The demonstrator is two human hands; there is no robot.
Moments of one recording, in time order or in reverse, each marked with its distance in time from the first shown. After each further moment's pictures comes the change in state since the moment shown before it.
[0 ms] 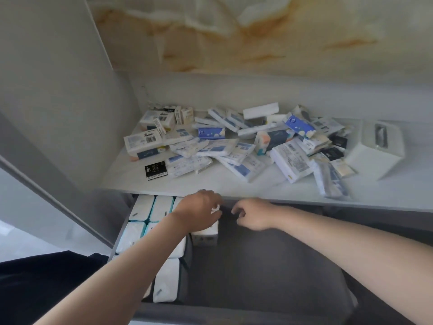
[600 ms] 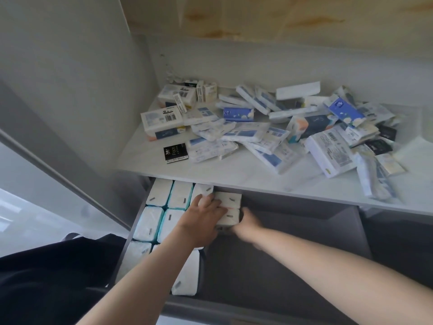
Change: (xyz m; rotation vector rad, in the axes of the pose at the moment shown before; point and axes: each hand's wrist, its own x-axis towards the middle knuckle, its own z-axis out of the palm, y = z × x) left_hand -0.025 -0.063 0.075 0.369 -0.138 0.036; right_hand 0.102 -0.012 0.135 0.535 0.160 0.322
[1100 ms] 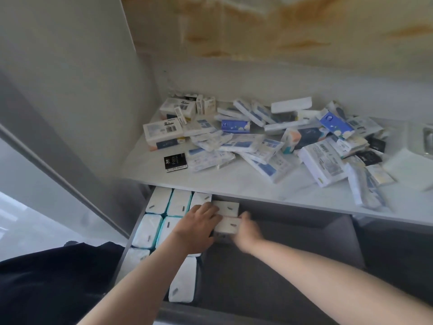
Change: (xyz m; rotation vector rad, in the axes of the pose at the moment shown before) left_hand -0.006 -0.003 -0.004 -0.030 0.082 0.034; right_hand -0.020 -0.005 -0.015 -0.203 0.079 -0.120
